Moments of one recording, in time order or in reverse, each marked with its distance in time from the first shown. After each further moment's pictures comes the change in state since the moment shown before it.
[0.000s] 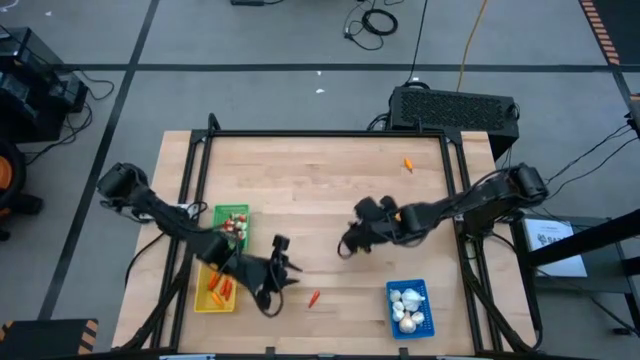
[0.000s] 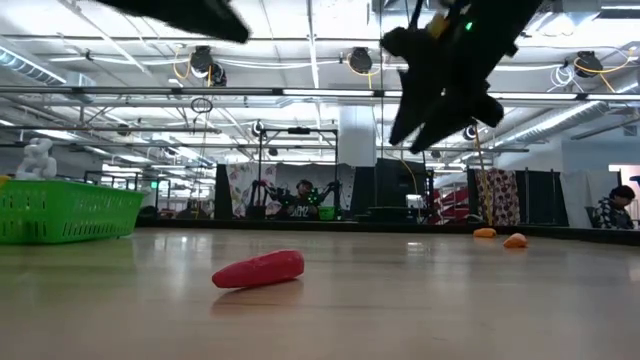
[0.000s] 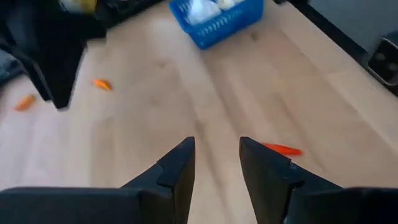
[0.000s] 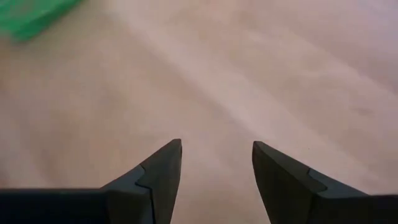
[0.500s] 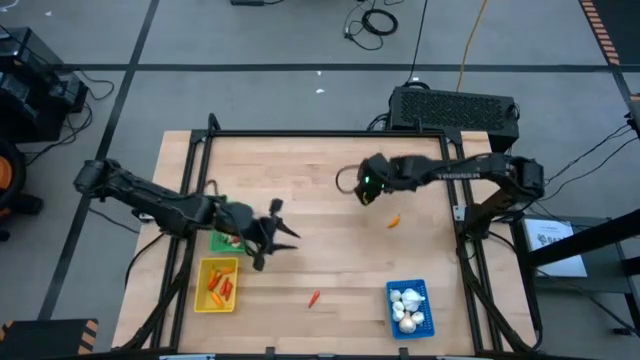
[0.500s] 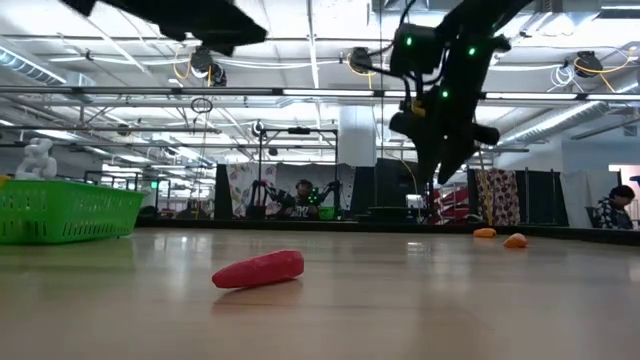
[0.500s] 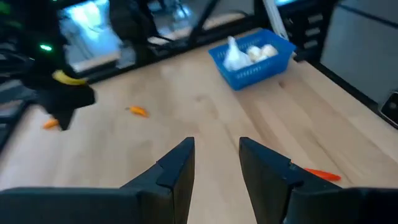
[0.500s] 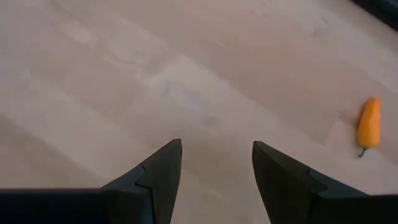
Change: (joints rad) left arm 0.307 -0.281 -0.219 0.205 0.332 0.118; right arm -0.476 -0.018 0.000 -0.217 -0.182 -0.236
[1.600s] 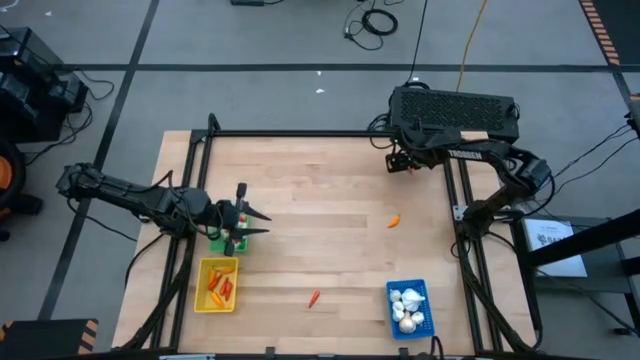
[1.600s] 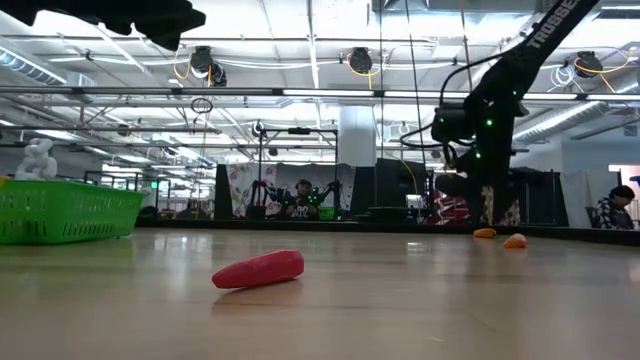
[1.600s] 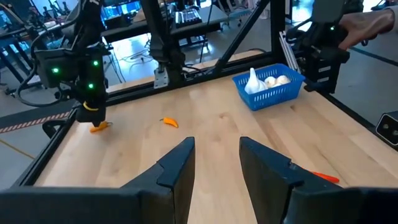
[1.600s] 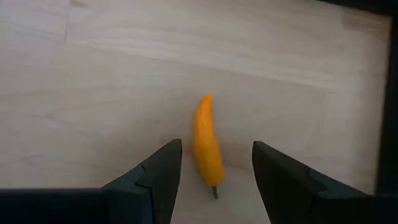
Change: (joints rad) left arm 0.023 -0.465 -0.215 -0.067 -0.056 -0.025; right arm -0.545 0.000 -0.253 0.219 -0.033 -0.113
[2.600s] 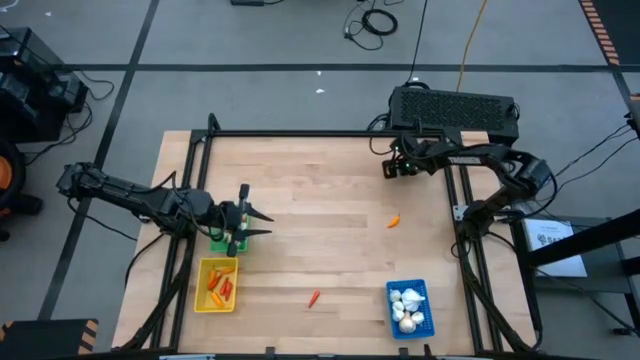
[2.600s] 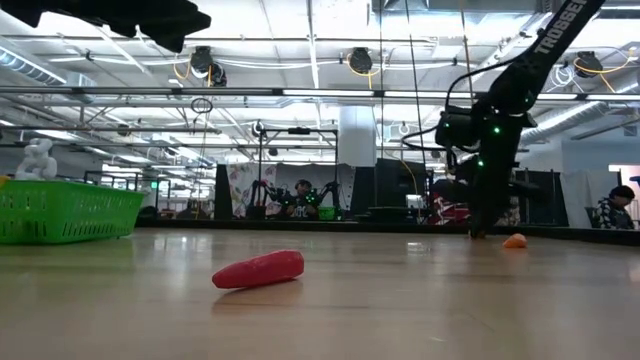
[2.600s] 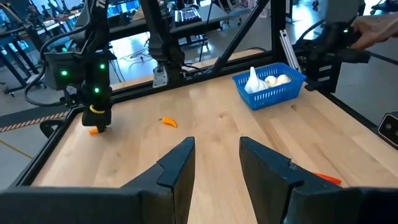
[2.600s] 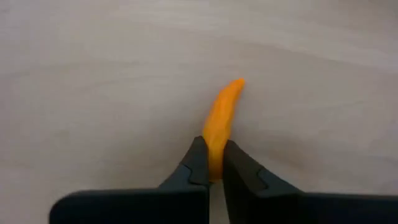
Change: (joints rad) left arm 0.000 0.038 0.000 0.034 0.000 -0.001; right arm 0.043 -0.001 -0.104 0.170 -0.111 0.008
